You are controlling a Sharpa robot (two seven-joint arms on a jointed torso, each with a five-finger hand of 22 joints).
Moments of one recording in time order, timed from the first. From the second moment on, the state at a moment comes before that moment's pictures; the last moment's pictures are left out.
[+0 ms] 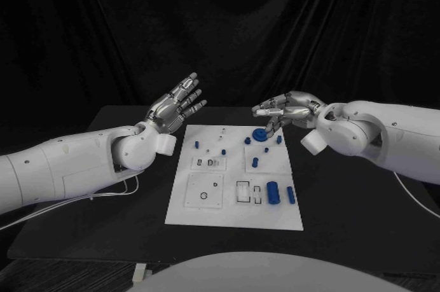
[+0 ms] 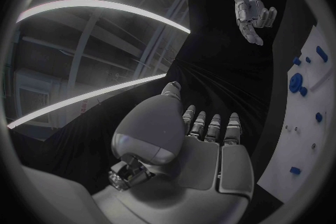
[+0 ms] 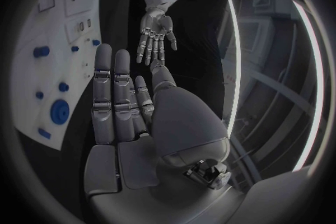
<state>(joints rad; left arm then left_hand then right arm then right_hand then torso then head) 1.20 -0.82 -0.21 1.38 0.28 0.13 0.60 1.36 0.25 -0.21 0.28 0.53 0.22 -0.08 0.05 0.03 0.05 -0.03 0.07 0.02 0.01 0.07 0.02 0.01 0.16 0.02 0.19 0.01 0.01 1.33 -0.74 -0.21 1.37 -0.27 -0.02 0.10 1.43 0.12 -0.24 0.01 0.31 0.81 0.10 0.21 0.08 0.69 0.09 0.44 0.06 1.29 0.00 0.52 0.16 0.17 1.26 0.11 0.54 0.20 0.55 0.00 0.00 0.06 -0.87</state>
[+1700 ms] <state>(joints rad) 1.23 -0.92 -0.21 1.48 -0.03 0.15 0.67 1.42 0.24 -0.18 0.27 0.60 0.25 -0.01 0.05 0.03 0.07 0.01 0.08 0.02 0.03 0.12 0.03 0.01 0.16 0.05 0.23 0.03 0.02 1.43 -0.71 -0.21 1.37 -1.84 -0.16 -0.06 1.45 -0.02 -0.01 0.07 0.18 0.87 0.05 0.09 0.07 1.01 0.05 0.13 0.06 1.46 -0.07 1.02 0.58 0.16 1.42 0.03 1.01 0.68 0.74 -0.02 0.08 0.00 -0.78</state>
